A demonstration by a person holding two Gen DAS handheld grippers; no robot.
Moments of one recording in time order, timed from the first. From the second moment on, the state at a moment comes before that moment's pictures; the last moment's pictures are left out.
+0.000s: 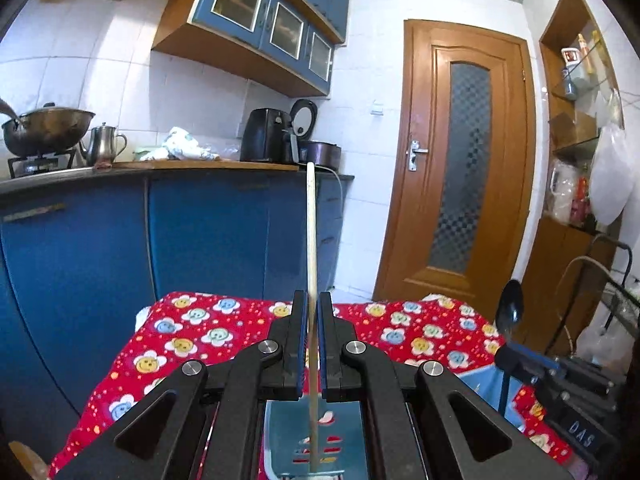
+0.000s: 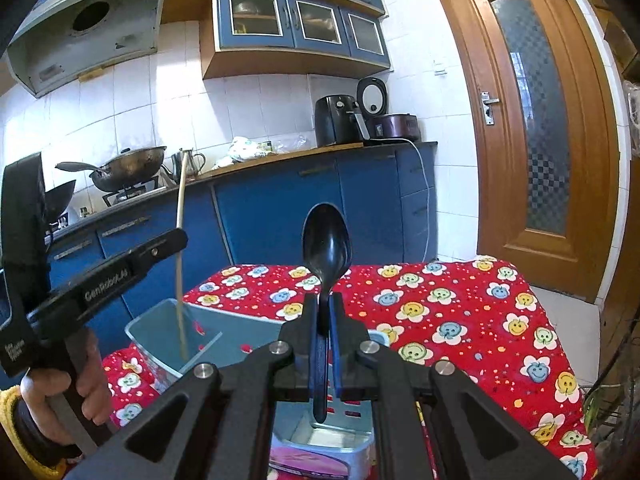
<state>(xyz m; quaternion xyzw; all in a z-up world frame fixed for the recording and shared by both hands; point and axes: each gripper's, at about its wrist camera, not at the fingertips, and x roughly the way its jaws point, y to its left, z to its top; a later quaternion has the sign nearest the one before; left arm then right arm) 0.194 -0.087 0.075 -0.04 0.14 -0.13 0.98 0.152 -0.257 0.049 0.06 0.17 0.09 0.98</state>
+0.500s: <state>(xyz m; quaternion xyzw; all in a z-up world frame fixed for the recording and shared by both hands) 0.184 -0.089 0.058 -0.03 0.18 -0.15 0.97 0.150 -0.258 0.040 0.07 0.20 0.09 0.97</state>
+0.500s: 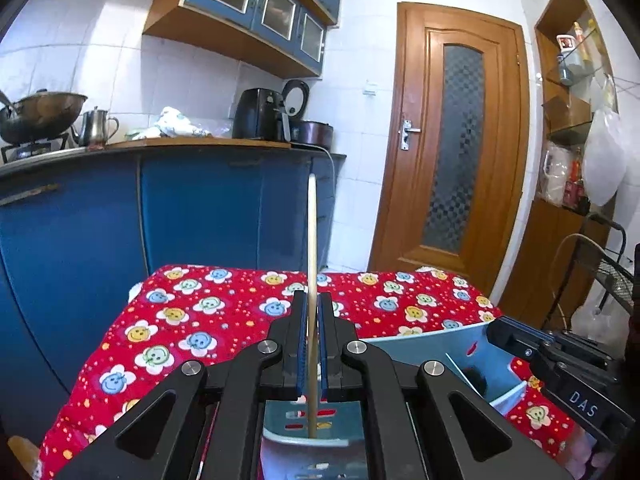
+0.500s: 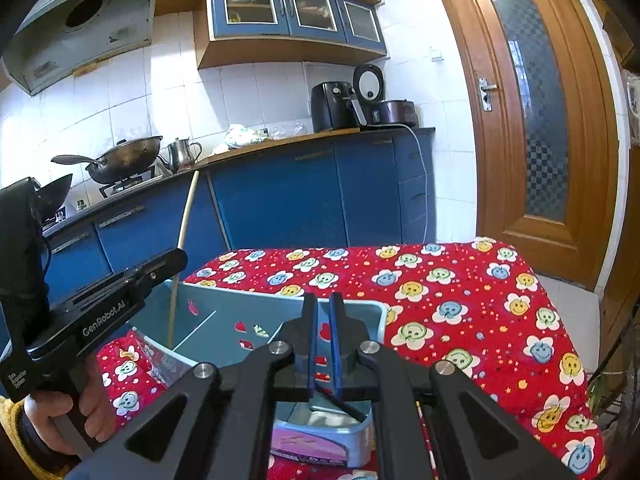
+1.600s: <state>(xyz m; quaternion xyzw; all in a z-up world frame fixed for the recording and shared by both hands) 0.139 -0.051 0.095 -0.04 0.26 -0.19 0.95 0.052 -0.249 0.063 0.10 0.22 0.07 0.97</state>
